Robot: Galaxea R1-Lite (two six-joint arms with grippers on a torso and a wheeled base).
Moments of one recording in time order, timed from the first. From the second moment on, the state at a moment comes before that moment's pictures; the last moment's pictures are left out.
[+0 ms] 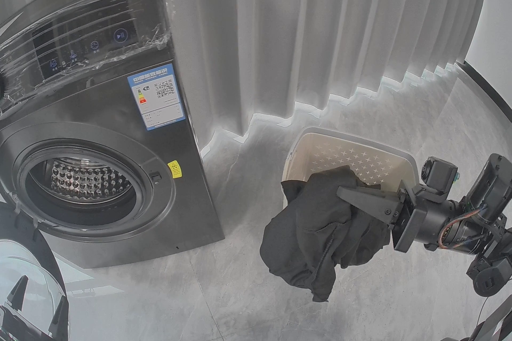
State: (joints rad) left arm 0.00 0.02 -0.02 0.00 -0.01 -0.01; right arm 0.58 1.64 -0.31 -1.46 0.53 0.44
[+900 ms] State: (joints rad) left arm 0.00 0.02 -0.02 0.00 -0.01 -0.02; right arm 0.60 1.67 -0.31 -1.50 0.54 0.43
